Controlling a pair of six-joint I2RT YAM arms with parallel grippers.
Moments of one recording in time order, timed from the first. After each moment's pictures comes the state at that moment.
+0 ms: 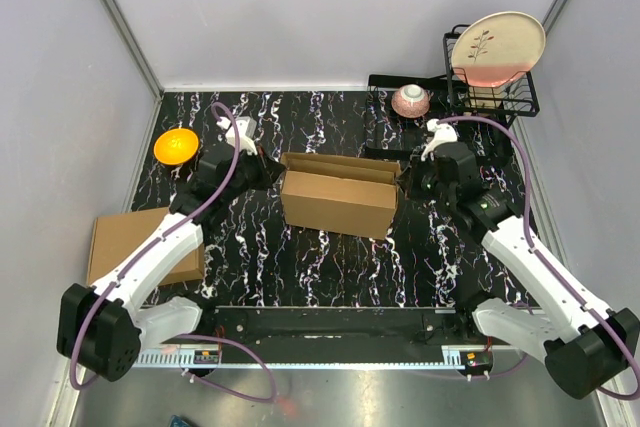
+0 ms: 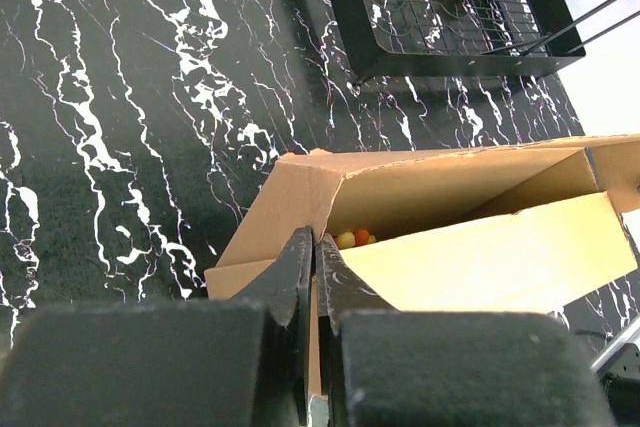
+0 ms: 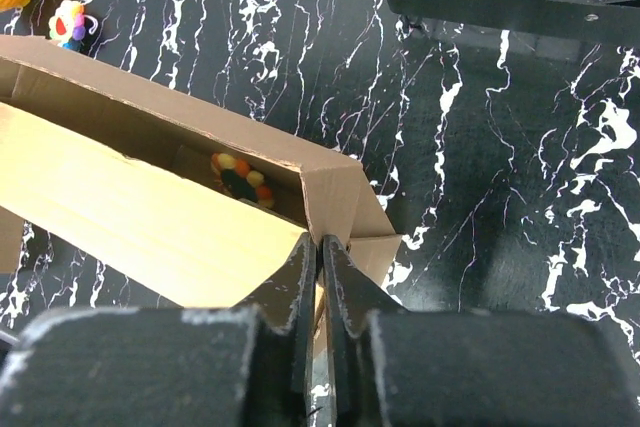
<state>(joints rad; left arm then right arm) -0.41 1.10 0.78 -0.03 0.17 -0.45 0.47 1.02 0.93 -0.44 0.02 0.41</state>
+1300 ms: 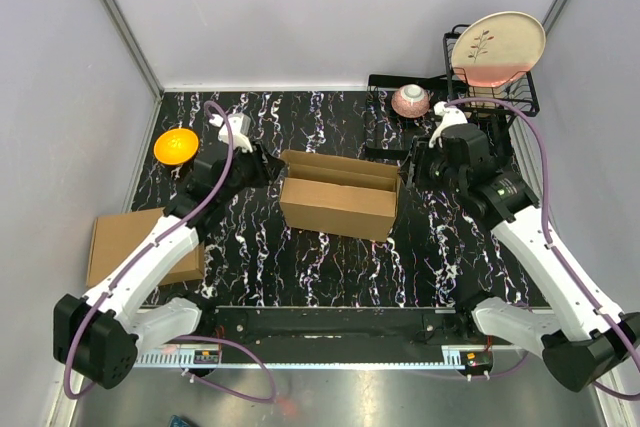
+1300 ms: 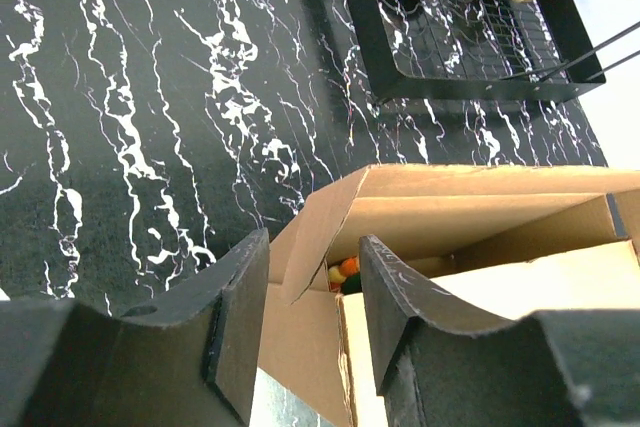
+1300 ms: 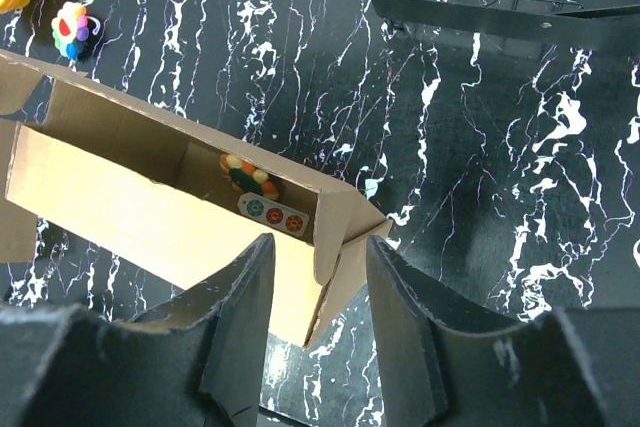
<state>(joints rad) -0.42 1.05 0.81 -0.09 0.08 -0.44 0.48 1.05 1.18 -0.70 0.05 0.40</state>
